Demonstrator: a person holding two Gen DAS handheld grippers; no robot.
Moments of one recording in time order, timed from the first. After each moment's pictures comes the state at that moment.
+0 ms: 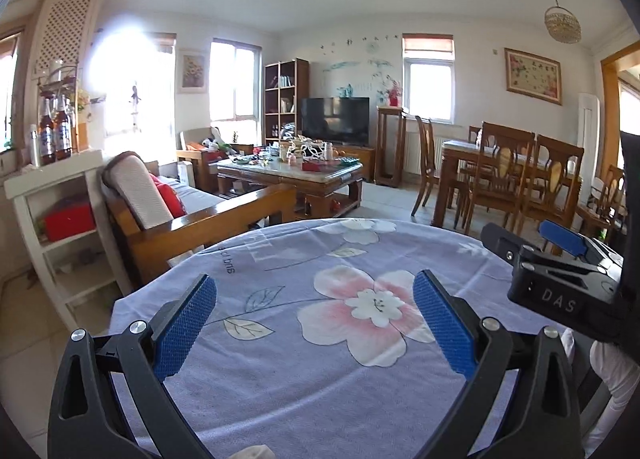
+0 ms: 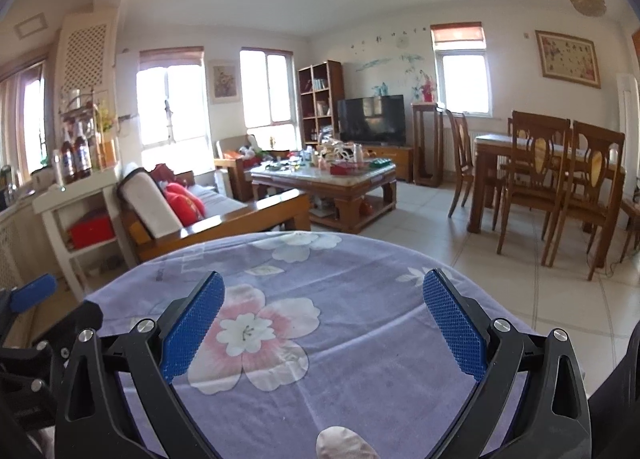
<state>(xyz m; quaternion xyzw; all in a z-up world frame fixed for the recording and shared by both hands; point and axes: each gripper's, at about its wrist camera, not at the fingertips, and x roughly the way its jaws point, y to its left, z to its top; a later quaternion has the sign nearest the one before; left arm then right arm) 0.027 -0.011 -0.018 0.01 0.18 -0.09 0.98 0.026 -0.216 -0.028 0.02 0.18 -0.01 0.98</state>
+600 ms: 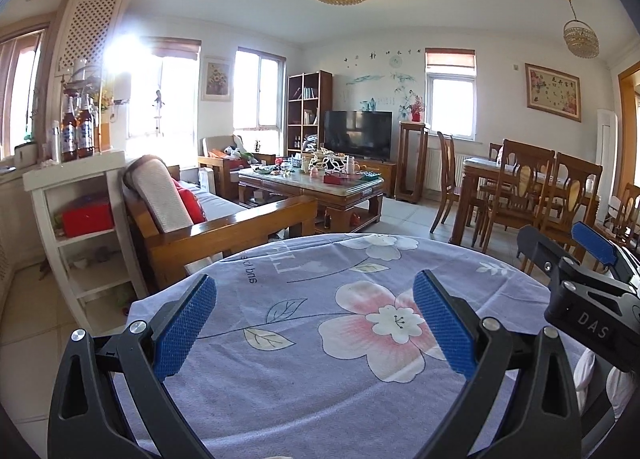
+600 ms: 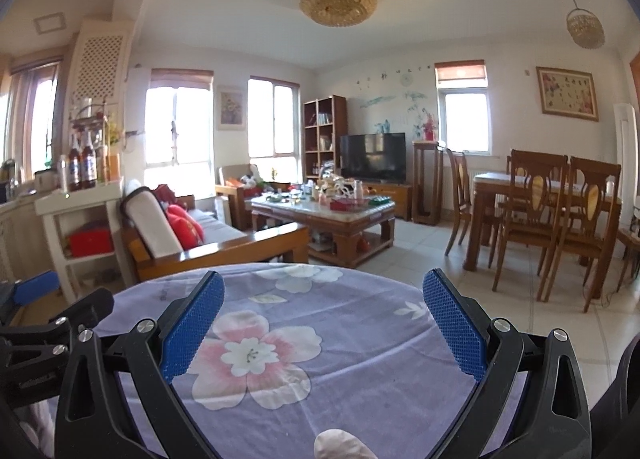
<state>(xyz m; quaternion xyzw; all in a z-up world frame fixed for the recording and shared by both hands) 0.032 -0.005 -0.013 0.00 0.15 -0.05 0.99 -0.002 -0.211 -0.020 0.00 0.12 -0.01 0.99</state>
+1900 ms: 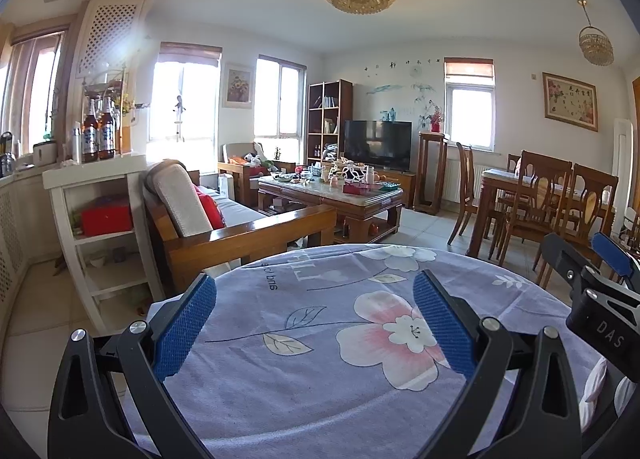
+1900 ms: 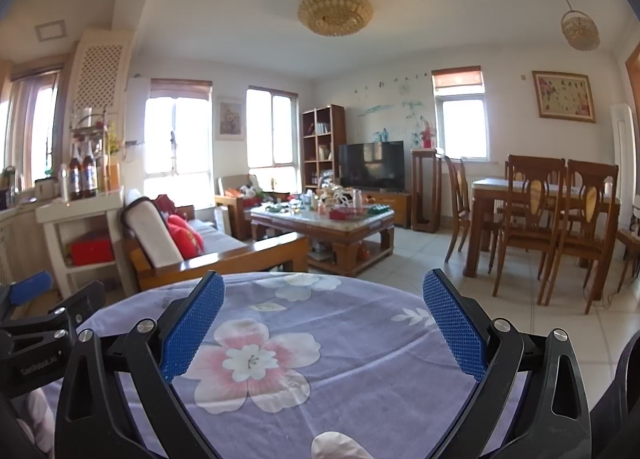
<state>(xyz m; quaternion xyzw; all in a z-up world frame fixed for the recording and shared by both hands) 0.023 0.001 -0.007 -0.01 0.14 -0.01 0.99 -0.010 -0.211 -0.010 0.00 0.10 -0.01 0.99</state>
